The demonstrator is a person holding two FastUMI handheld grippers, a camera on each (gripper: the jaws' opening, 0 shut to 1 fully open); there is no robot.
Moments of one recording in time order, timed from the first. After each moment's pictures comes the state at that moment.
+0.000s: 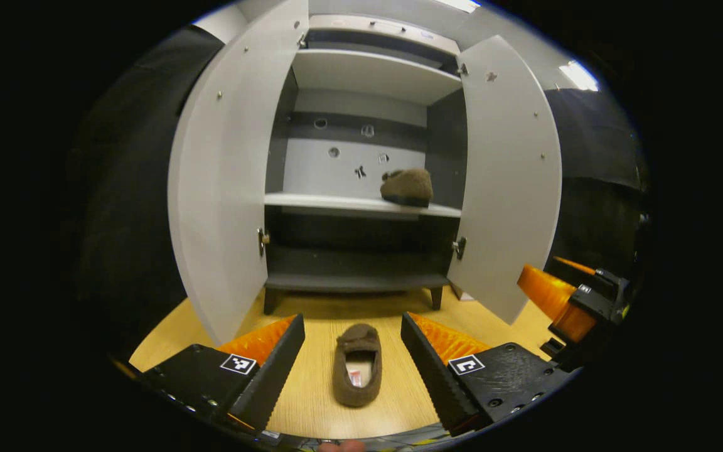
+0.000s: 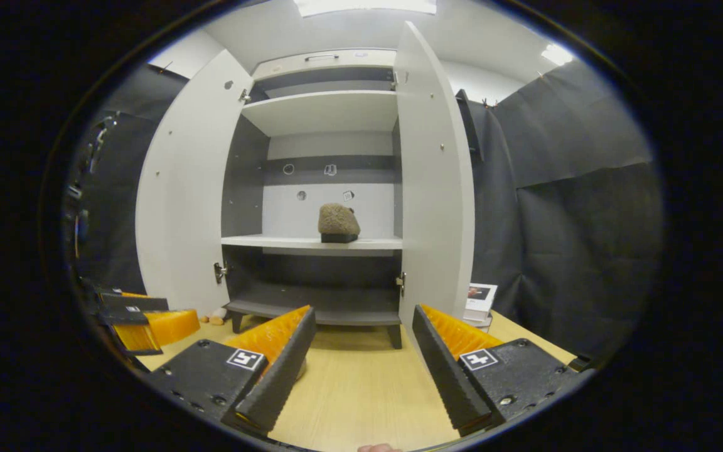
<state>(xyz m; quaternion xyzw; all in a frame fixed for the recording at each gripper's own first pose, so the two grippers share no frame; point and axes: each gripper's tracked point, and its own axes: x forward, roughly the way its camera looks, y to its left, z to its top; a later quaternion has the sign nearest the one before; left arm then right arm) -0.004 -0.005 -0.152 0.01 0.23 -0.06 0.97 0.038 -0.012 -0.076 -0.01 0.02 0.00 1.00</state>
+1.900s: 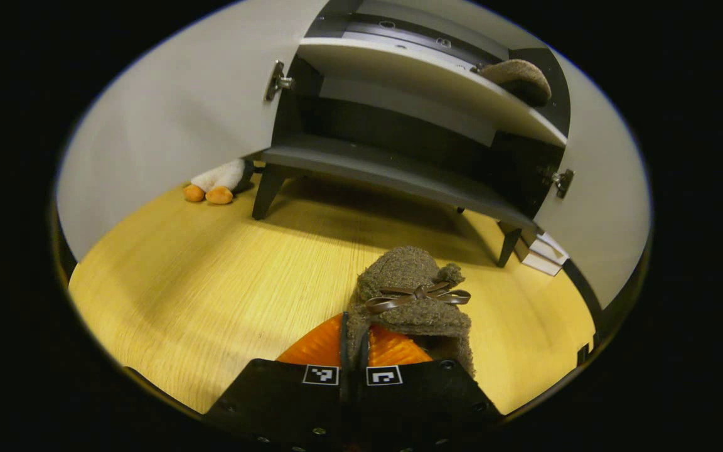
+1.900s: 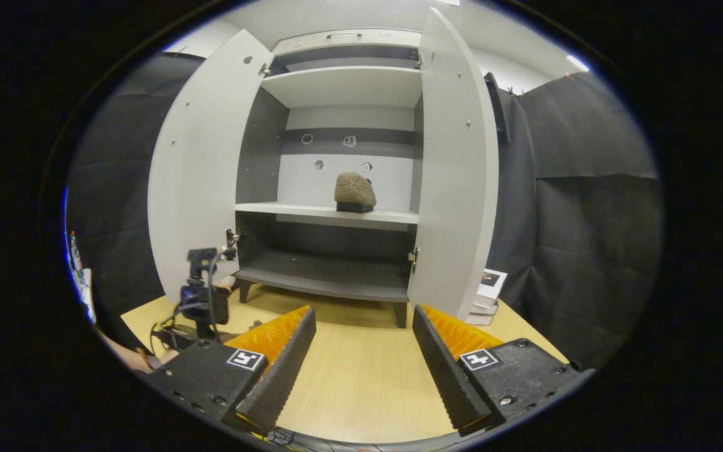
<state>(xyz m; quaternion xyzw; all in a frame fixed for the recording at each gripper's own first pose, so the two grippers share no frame) 0.073 0.019 -0.309 -0.09 0.33 0.03 0.94 0.032 -0.010 -0.102 -0.05 0.09 0.02 0.99</state>
